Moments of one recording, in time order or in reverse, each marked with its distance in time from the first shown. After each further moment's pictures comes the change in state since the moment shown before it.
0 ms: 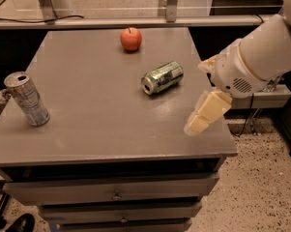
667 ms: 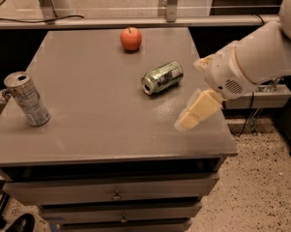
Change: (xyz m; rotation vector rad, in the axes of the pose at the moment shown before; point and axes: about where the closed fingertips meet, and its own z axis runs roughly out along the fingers) arm -0.012 -0.006 0.012 0.027 -0.073 0.020
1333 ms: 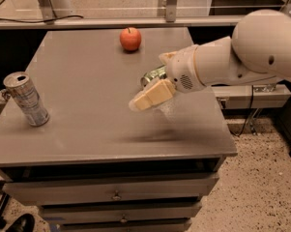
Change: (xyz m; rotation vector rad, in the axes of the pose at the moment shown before) arm -0.078 -0.020 0.067 -0.004 -0.337 0.107
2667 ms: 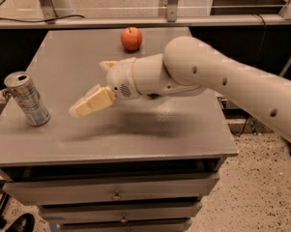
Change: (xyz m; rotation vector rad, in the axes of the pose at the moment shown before) arm -0.065 0.061 0.123 -0.222 -0.232 -0.015
